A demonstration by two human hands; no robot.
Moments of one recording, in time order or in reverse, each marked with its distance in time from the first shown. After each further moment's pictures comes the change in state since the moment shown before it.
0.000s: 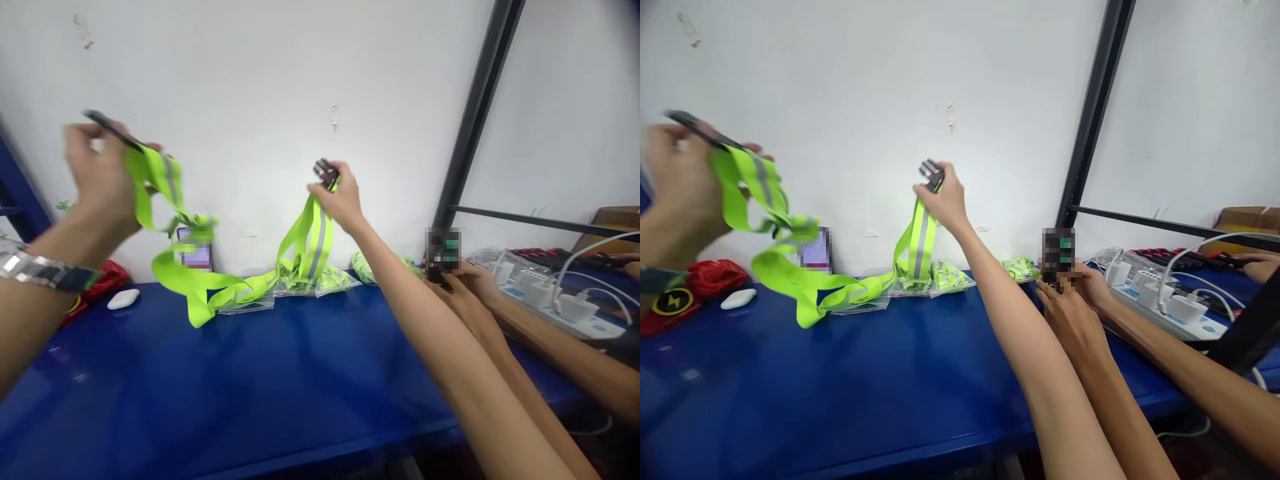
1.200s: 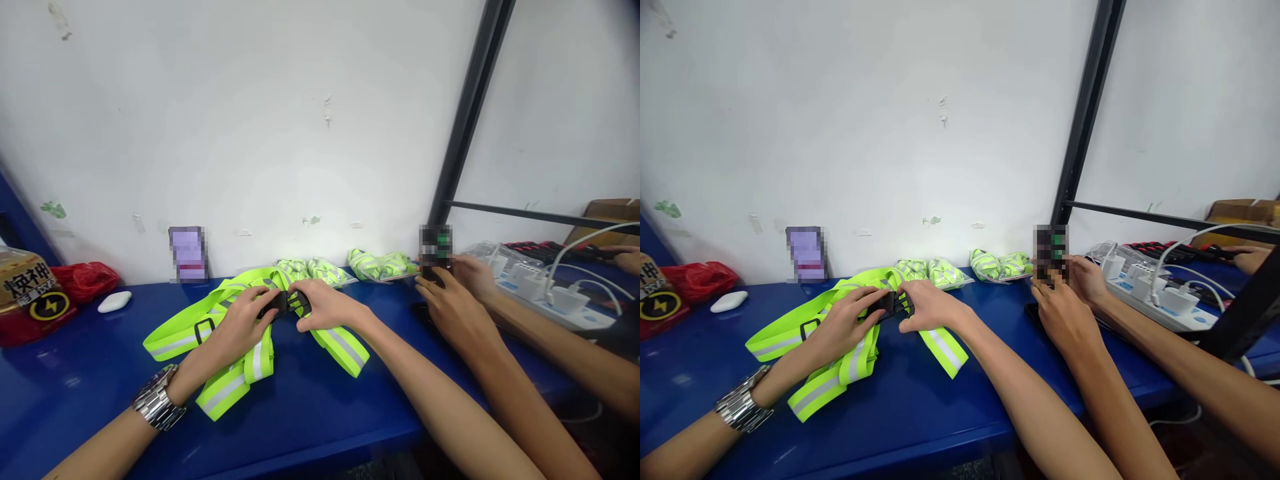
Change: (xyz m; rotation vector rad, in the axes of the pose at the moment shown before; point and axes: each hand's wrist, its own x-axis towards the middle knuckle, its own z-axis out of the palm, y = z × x) left_hand -0.204 -0.042 0.078 0.283 -0.678 0.272; right_hand -0.159 -0.025 -0.013 -0.123 -0.983 -0.016
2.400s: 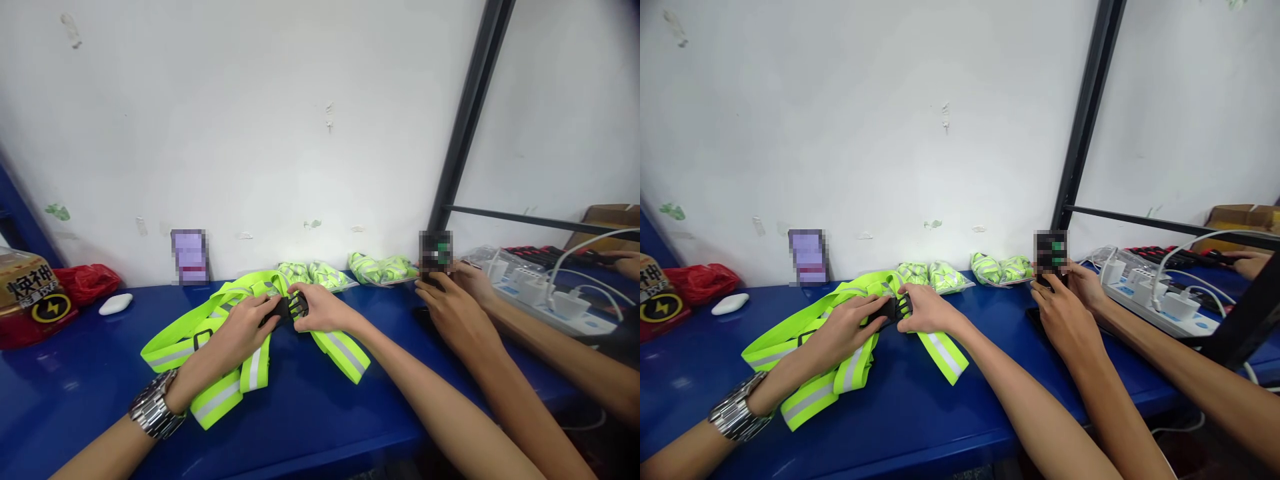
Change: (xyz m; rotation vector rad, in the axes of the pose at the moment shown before) left_hand 0.004 0.011 -0.013 0.021 -0.094 0.038; right_hand 0.006 0.000 0.012 0.173 0.056 0.174
